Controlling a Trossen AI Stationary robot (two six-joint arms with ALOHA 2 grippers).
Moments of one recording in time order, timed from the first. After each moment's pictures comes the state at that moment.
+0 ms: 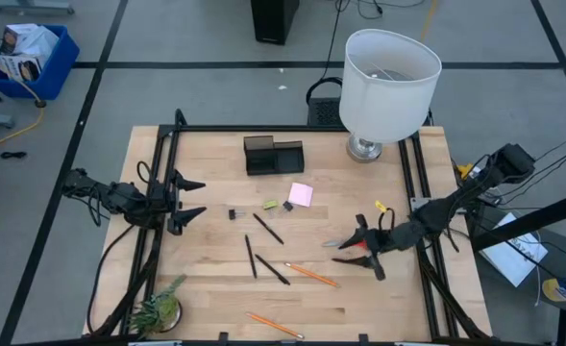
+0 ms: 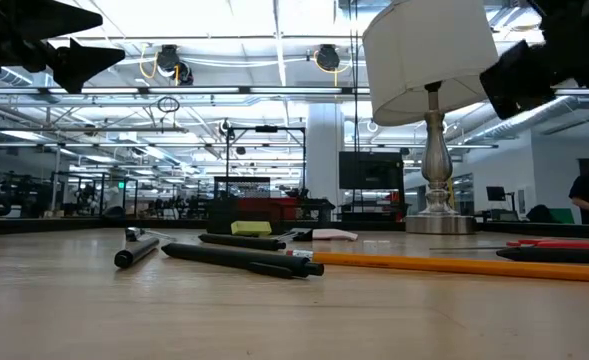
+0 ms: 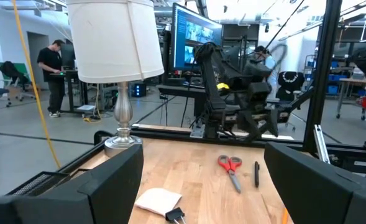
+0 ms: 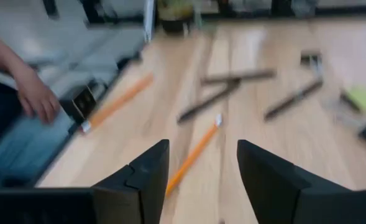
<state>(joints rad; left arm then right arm) -0.38 0.01 0.11 0.05 -0.49 0.03 0.57 1.05 0.34 0.26 0.28 0.27</state>
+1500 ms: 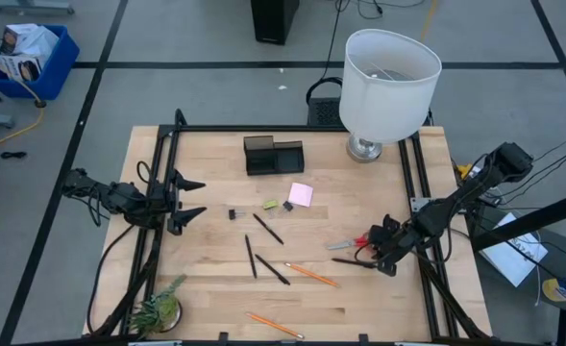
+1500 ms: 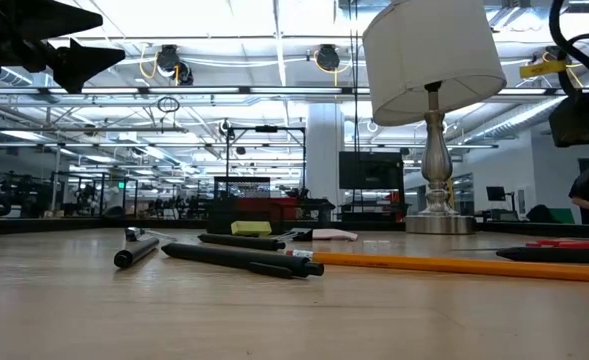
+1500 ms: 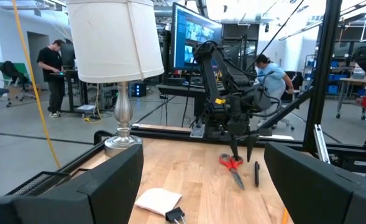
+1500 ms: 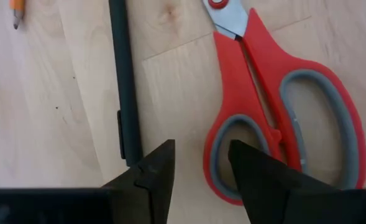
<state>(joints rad) -0.38 0.01 0.11 0.06 -0.49 0.03 0.62 1.06 0.34 -0.48 0.08 0.95</state>
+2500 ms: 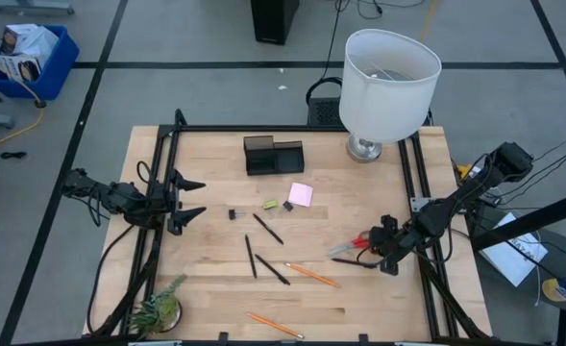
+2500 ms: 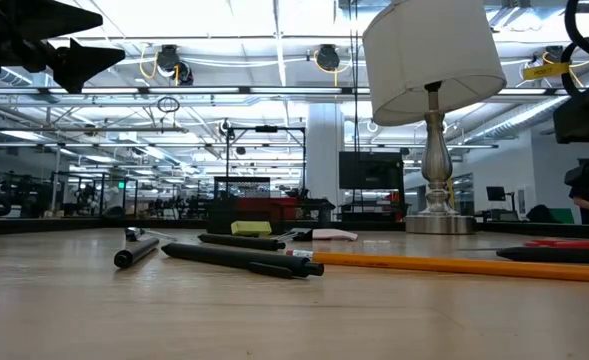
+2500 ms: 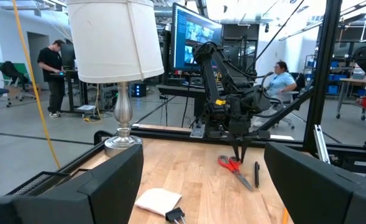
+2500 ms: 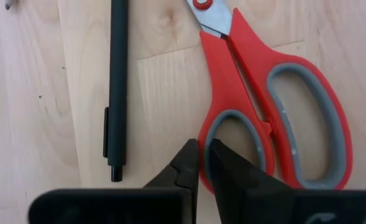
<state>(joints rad) -0.38 0.01 0.11 0.06 -0.49 0.03 0.62 1.07 0.25 -0.45 0.17 0.80</state>
